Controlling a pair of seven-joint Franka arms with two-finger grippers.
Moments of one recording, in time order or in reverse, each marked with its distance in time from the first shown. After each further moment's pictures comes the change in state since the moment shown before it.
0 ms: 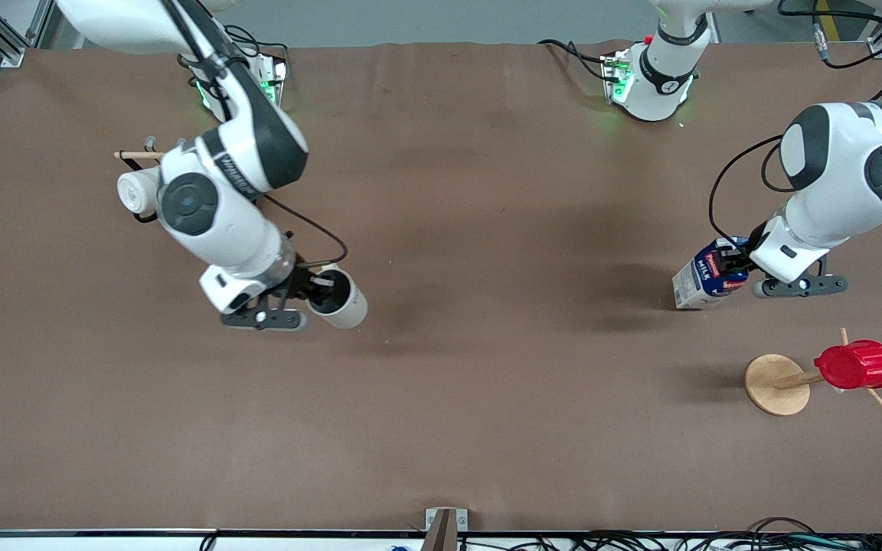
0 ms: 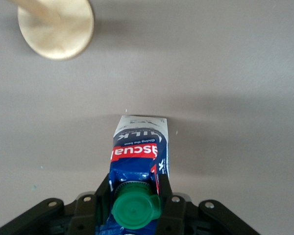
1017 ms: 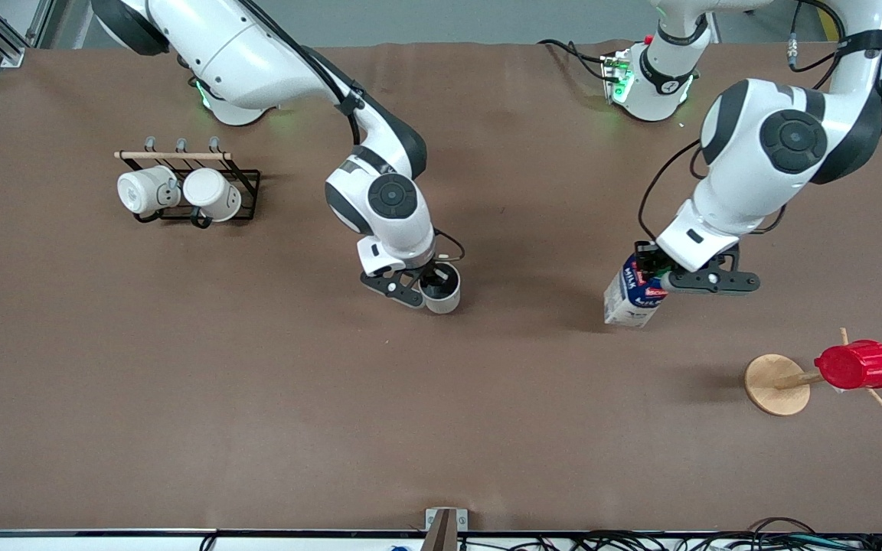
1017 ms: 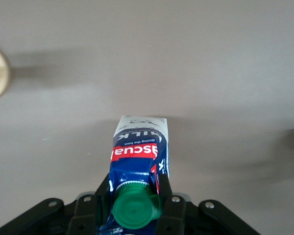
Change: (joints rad) left arm 0.002 0.038 -0.308 0.128 -0.002 -0.006 -0.201; right arm 0.204 0.297 0.093 0.084 -0.234 0.167 0.733
